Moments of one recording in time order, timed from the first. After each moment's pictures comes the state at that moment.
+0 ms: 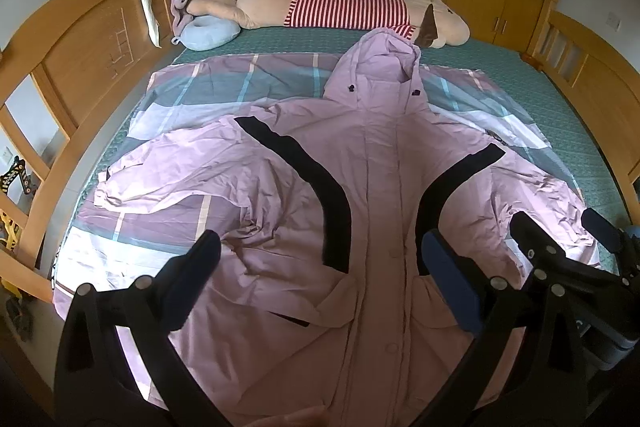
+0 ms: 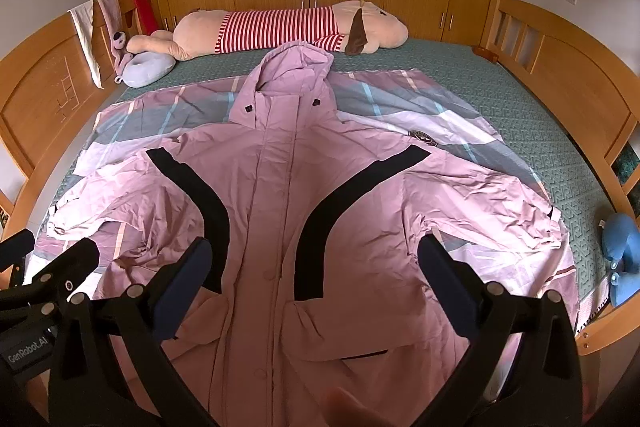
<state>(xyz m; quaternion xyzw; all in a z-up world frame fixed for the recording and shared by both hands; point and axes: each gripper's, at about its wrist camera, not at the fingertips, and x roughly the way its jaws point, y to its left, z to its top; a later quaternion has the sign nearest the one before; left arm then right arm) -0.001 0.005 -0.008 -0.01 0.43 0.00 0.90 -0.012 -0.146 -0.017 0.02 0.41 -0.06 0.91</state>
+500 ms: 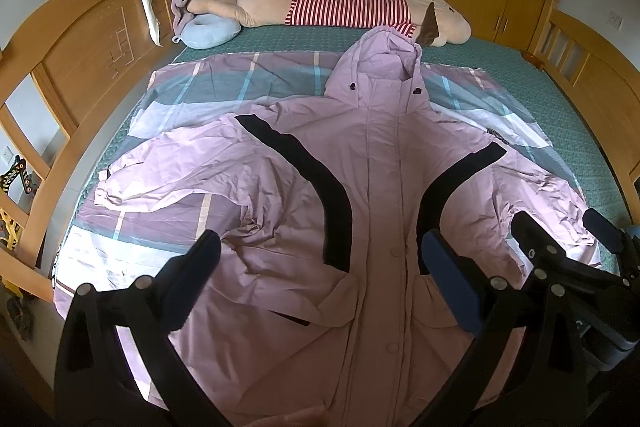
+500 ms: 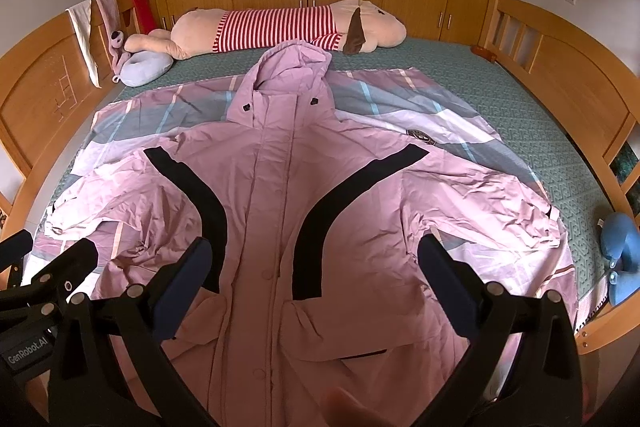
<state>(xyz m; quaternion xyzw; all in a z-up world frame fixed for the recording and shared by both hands) 0.001 0.005 -0.007 -0.01 0.43 0.00 0.90 -0.012 -0.147 -0.018 0.02 0.41 -0.06 0.91</state>
